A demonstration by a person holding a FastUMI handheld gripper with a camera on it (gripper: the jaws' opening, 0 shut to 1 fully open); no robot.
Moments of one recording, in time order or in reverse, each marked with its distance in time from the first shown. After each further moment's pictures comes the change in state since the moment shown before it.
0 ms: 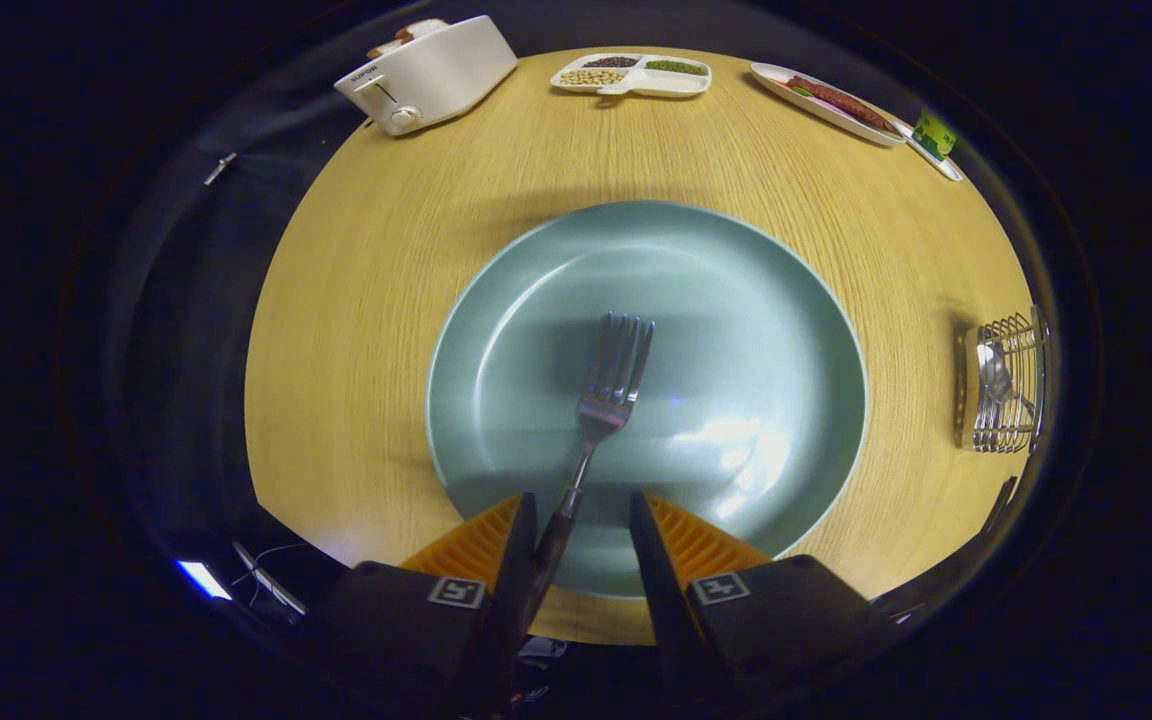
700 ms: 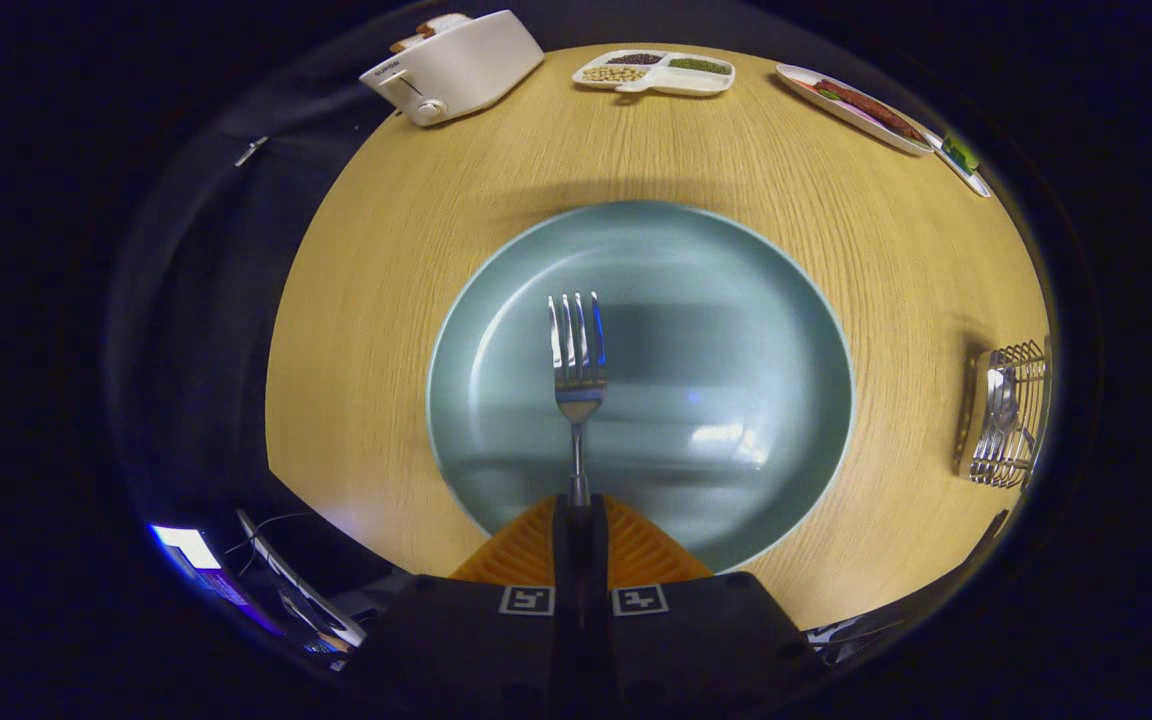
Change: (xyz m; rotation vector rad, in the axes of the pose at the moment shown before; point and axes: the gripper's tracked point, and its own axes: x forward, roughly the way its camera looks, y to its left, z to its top) arm -0.018 -0.008 0.014 -0.075 0.015 0.113
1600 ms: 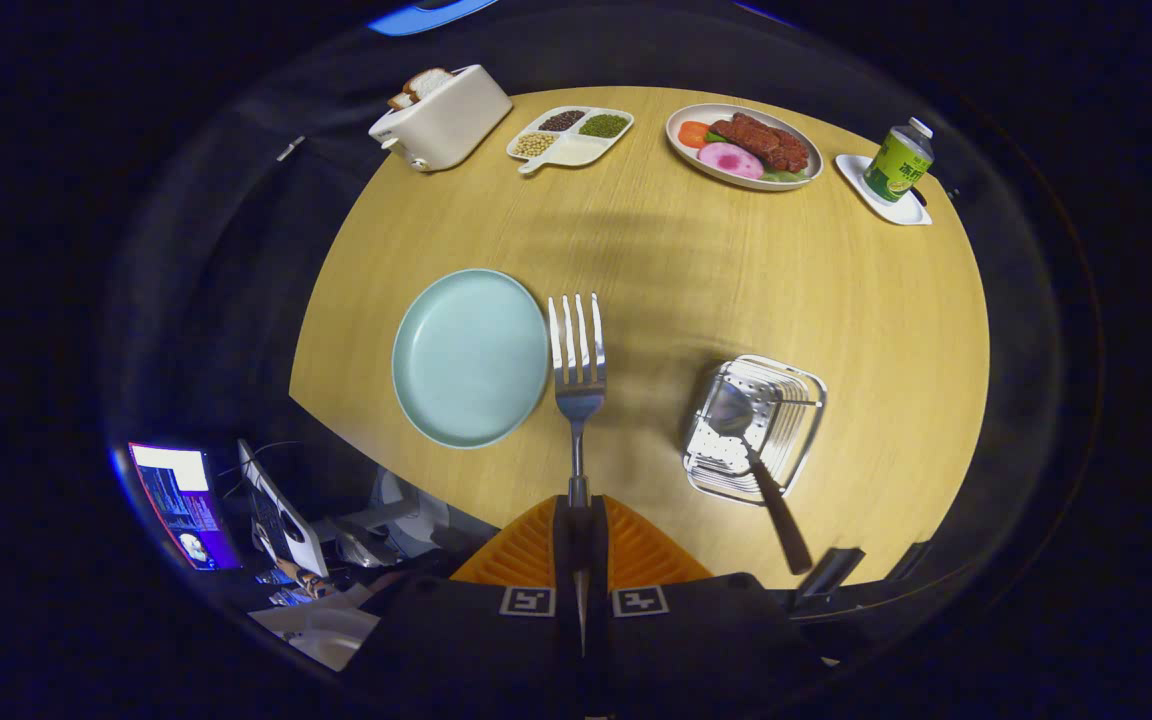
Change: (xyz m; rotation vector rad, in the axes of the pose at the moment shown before) arm -0.196 -0.173 0.005 -0.125 0.089 -0.011
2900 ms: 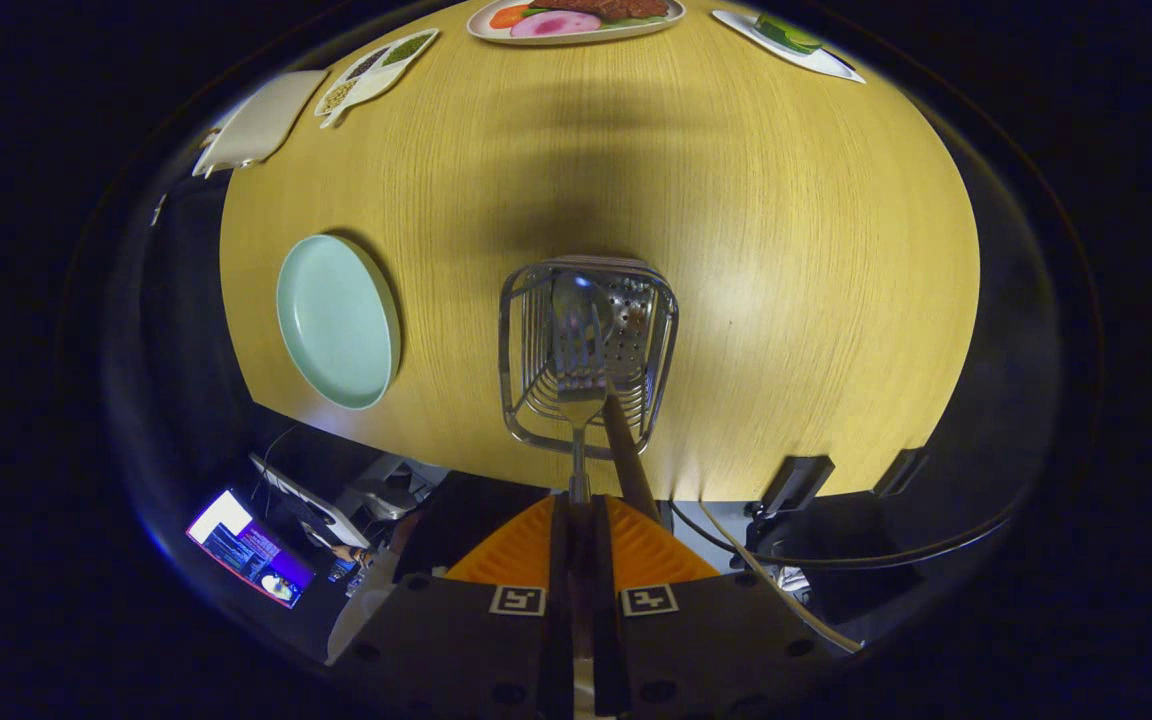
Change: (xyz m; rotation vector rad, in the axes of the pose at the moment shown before) arm 0.020 -0.079 -0.026 0.280 0.429 -0.042
